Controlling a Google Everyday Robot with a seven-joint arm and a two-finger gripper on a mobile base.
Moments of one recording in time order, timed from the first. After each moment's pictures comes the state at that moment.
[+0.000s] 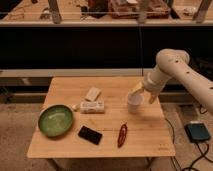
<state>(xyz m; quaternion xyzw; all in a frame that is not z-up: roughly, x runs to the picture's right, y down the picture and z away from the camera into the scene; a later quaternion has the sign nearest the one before) 0.200 0.042 0.744 -0.17 -0.30 -0.53 0.77</state>
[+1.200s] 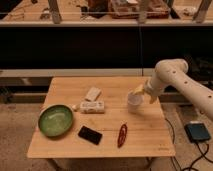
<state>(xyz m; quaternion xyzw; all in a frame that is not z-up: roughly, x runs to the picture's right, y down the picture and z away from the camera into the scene) 0.221 0.046 0.786 -0.13 -0.22 -0.53 0.81</state>
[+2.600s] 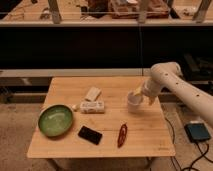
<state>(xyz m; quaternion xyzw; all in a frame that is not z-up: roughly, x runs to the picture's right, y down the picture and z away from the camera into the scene) 0.226 0.058 0.831 -0.17 -0.22 -0.52 0.81</state>
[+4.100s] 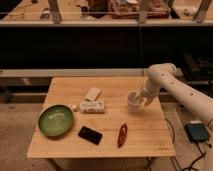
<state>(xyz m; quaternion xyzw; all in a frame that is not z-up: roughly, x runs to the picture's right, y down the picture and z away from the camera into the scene) 0.223 0.069 0.846 -0.20 -0.23 -0.52 0.79</state>
